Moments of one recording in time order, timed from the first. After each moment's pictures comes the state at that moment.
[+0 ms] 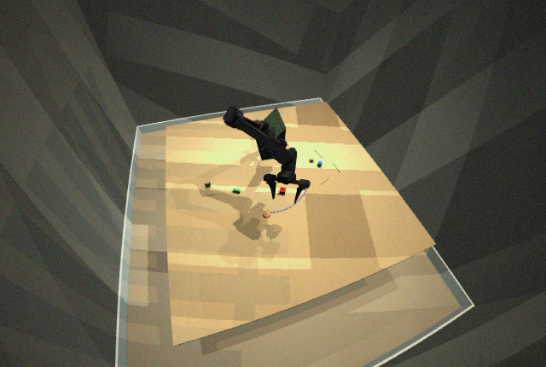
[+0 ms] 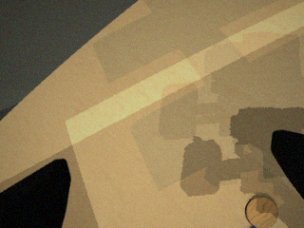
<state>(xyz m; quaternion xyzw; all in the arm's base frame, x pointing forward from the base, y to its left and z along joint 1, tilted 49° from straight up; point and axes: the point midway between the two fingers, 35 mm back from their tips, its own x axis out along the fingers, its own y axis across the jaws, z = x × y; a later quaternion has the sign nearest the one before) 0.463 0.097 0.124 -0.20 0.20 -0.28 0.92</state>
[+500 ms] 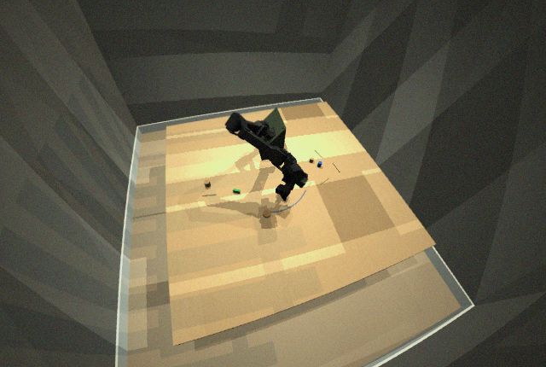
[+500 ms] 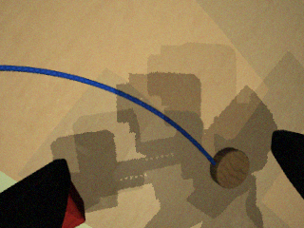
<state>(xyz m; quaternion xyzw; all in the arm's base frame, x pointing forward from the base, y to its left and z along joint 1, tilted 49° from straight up) 0.385 0.028 -0.006 -0.66 0.54 0.02 0.53</state>
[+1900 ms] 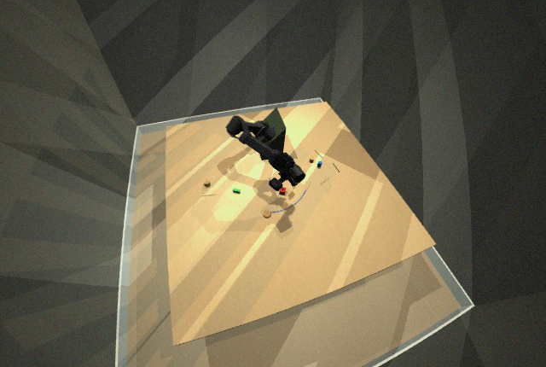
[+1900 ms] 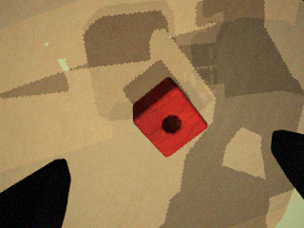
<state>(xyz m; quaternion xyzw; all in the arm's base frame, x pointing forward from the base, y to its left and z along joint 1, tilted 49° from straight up) 0.314 -0.006 -0.037 -0.50 0.66 -0.08 0.55</state>
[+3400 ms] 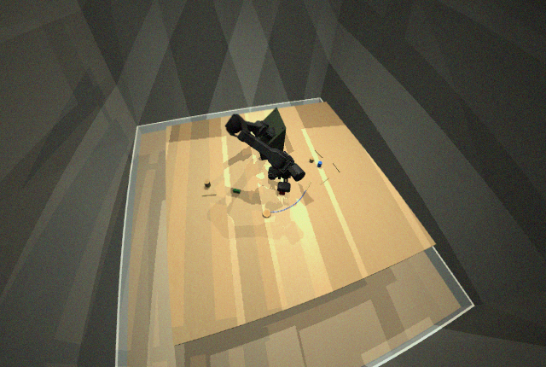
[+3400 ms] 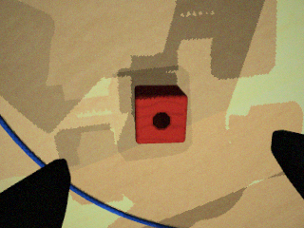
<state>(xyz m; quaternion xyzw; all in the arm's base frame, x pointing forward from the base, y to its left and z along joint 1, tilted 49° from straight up) 0.315 -0.001 -0.024 0.35 0.15 -0.65 0.66</state>
